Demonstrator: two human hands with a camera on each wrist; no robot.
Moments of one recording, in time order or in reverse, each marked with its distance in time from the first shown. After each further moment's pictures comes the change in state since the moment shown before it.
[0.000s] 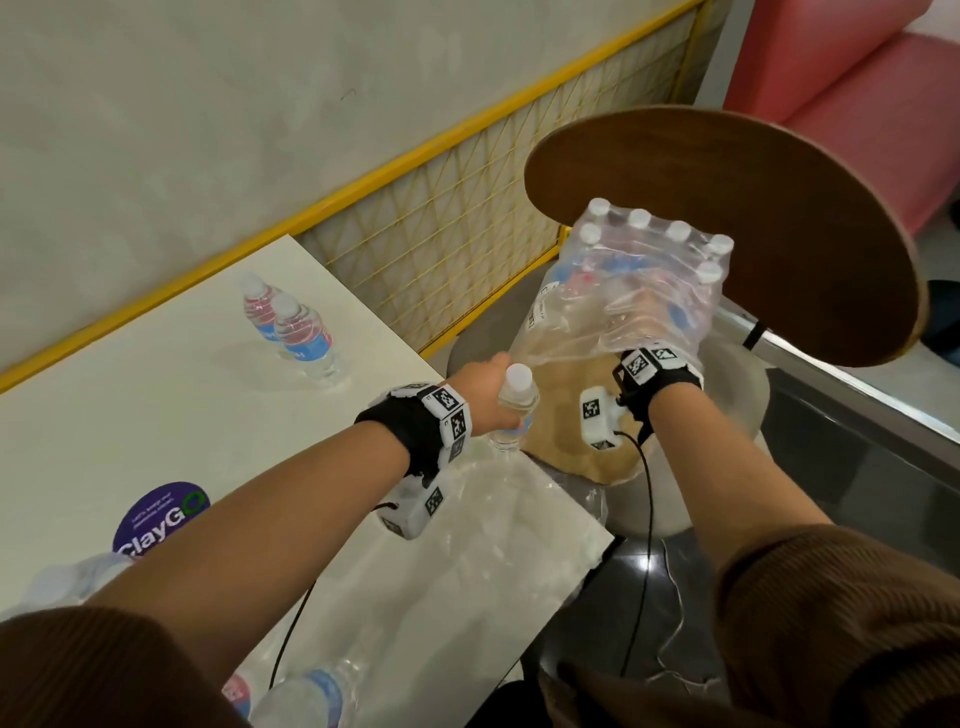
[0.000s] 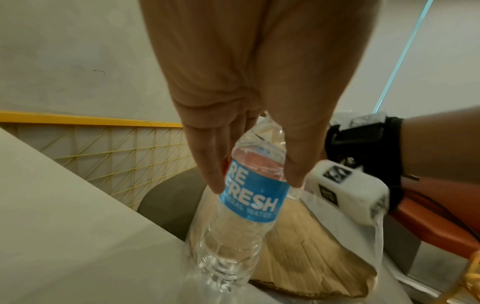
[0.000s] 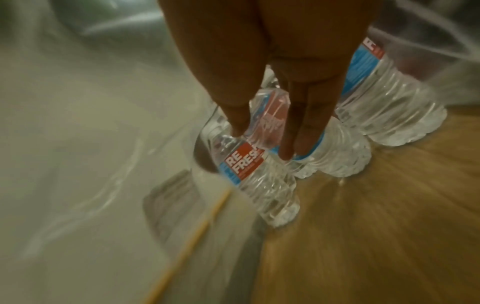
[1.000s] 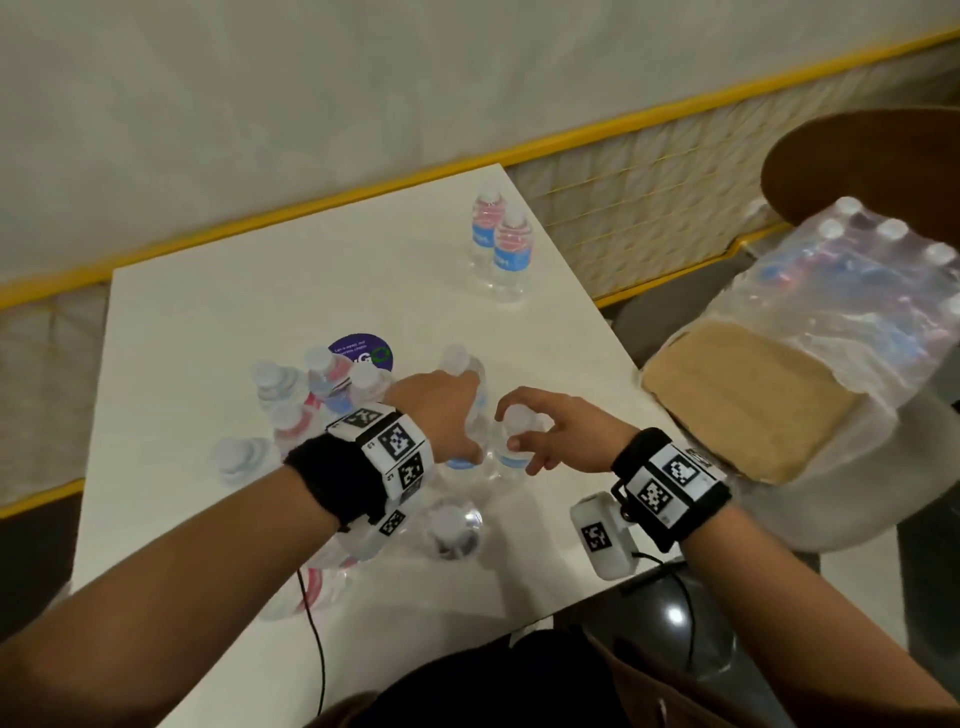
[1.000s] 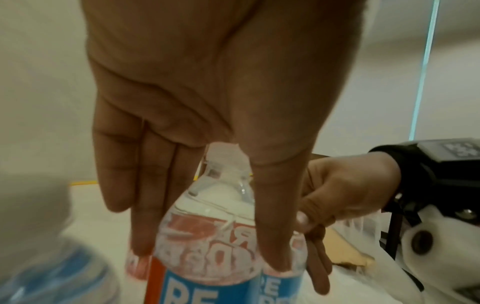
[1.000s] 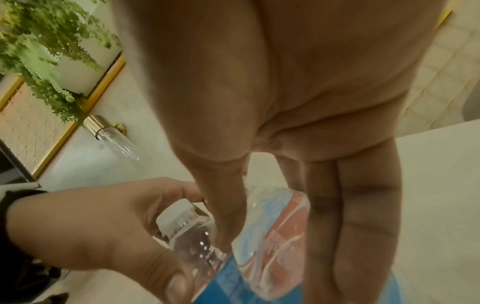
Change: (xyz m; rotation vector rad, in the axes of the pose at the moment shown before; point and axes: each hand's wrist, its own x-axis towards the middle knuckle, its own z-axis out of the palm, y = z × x) left_hand -0.236 -0.109 0.005 0.270 0.062 -0.423; right_hand -0.217 -0.166 0.107 0.319 -0.690 -0.737
